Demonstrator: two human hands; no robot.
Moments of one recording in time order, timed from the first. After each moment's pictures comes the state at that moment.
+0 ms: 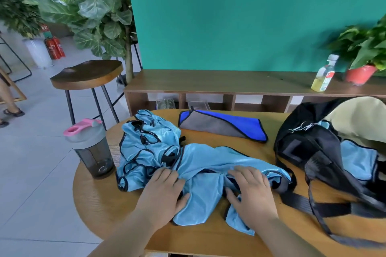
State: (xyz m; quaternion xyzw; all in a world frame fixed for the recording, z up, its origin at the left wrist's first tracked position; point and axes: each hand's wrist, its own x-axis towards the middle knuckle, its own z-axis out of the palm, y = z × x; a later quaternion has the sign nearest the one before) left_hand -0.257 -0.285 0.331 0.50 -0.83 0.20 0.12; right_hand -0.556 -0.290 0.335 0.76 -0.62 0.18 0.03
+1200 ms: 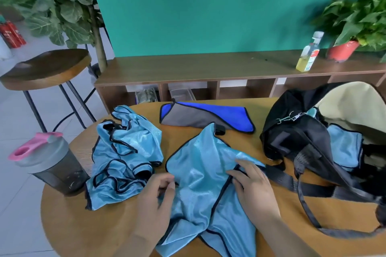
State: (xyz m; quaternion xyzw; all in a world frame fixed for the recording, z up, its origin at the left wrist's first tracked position) left_hand -0.300 -0.278 0.356 0.59 -0.62 -0.27 0.44; right_hand -0.589 -0.306 0.322 0.71 -0.66 0.24 -0.03
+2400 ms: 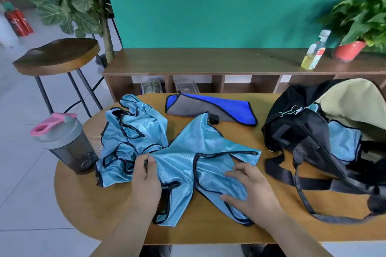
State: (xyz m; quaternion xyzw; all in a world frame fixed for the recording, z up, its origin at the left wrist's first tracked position) left_hand -0.295 -0.282 0.364 0.65 -0.38 -0.34 0.57; right_hand -0.595 -0.267 0.336 0.78 -0.56 0.25 -0.12
